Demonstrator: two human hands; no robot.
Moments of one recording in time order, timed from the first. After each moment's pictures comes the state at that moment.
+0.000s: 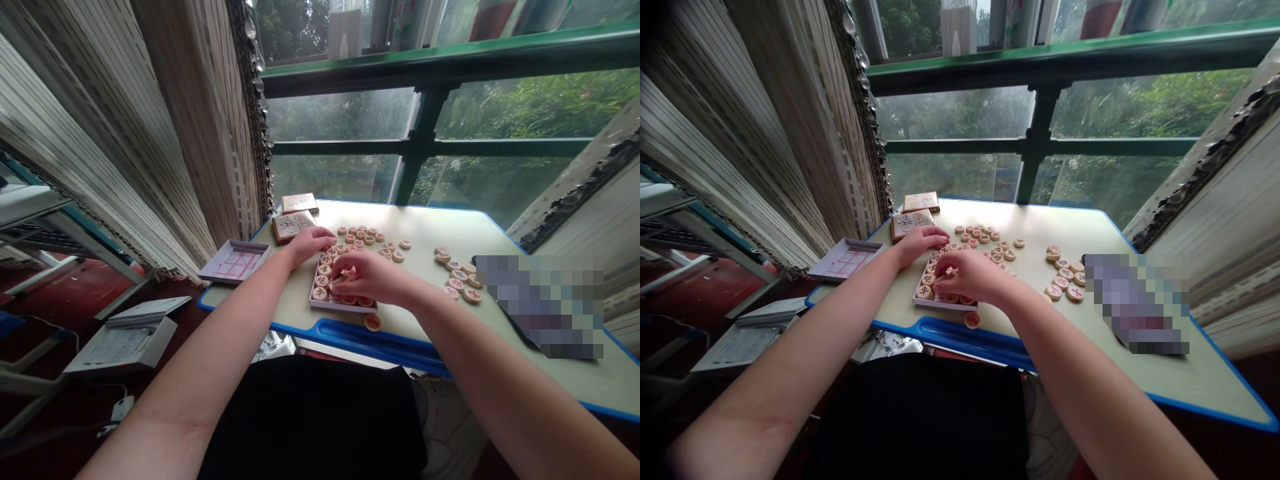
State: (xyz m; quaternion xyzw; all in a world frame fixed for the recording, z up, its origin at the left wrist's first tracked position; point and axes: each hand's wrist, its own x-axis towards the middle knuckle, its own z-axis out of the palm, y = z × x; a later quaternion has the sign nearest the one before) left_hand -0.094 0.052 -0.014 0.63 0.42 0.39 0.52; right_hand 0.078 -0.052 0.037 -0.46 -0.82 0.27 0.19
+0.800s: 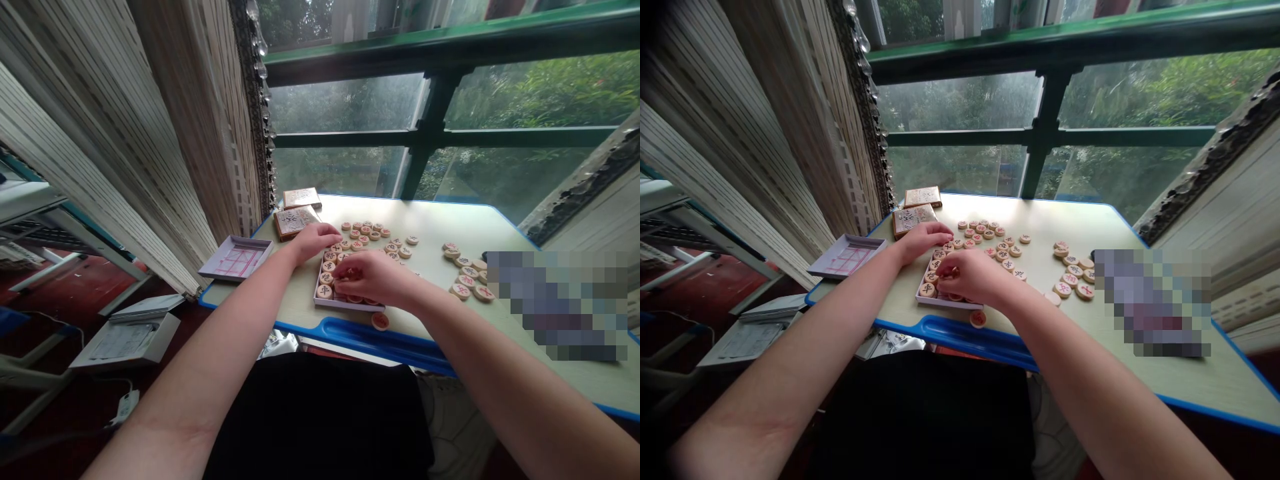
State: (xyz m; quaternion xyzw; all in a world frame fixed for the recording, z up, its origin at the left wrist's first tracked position) left_hand -0.098 0.060 -0.022 0.70 0.43 0.35 0.45; right_hand 0.068 -0.053 0.032 -0.47 -0.83 0.24 0.17
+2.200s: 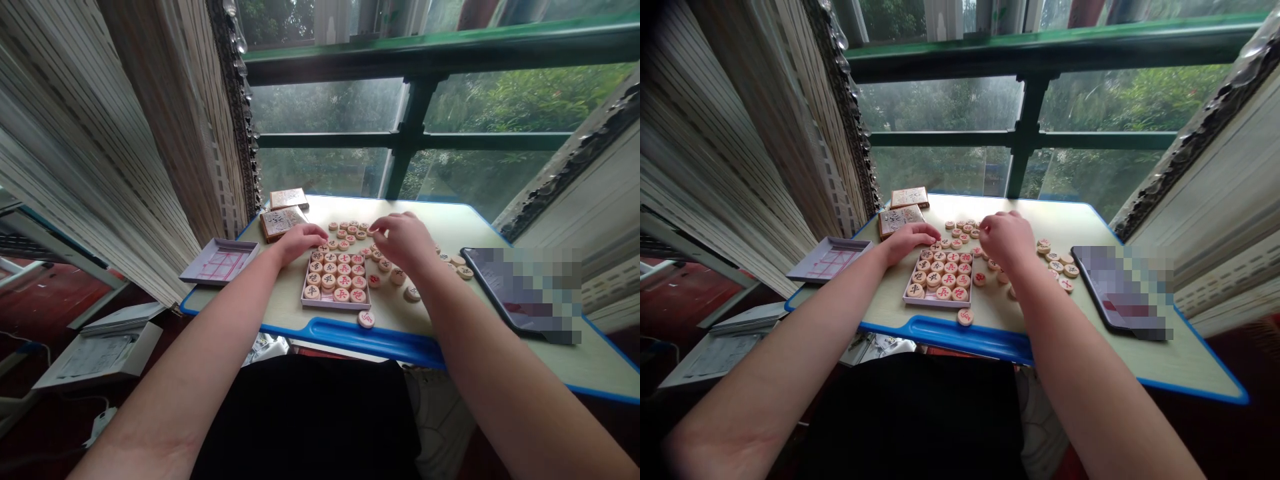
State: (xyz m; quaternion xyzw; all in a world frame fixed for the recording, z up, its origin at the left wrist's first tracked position) left_hand -0.097 0.052 -0.013 0.67 0.44 0.35 0.49; right_hand 0.123 -0.016 0.031 -0.65 -0.73 -0.02 0.21
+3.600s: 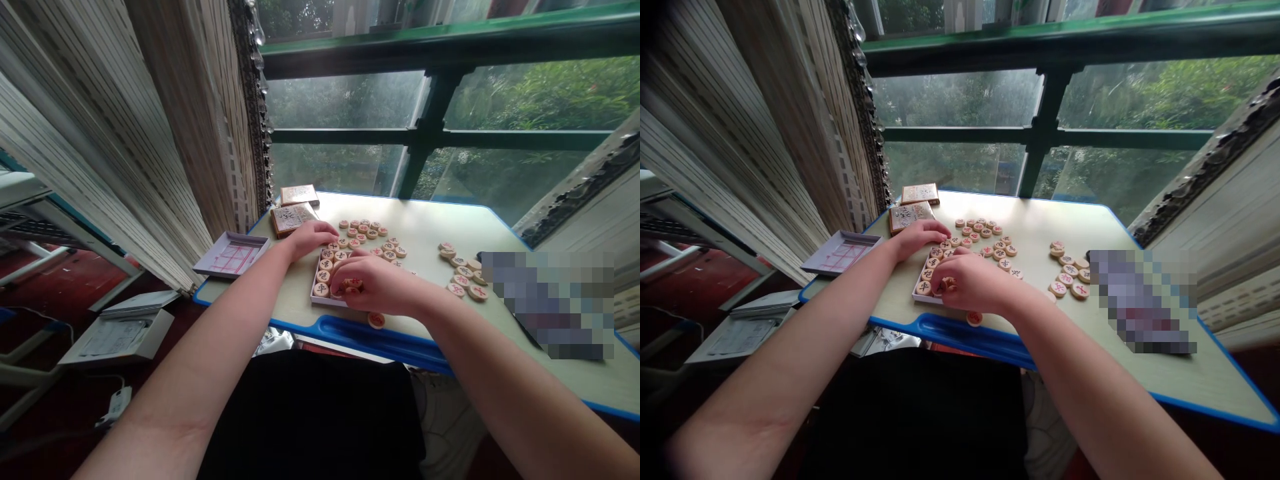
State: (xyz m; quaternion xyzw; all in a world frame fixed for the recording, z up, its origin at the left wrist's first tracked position) left_hand -0.098 0.051 -0.010 0.70 0.42 0.33 0.47; right_hand 0.076 -0.060 0.033 -0.30 -0.92 0.18 0.17
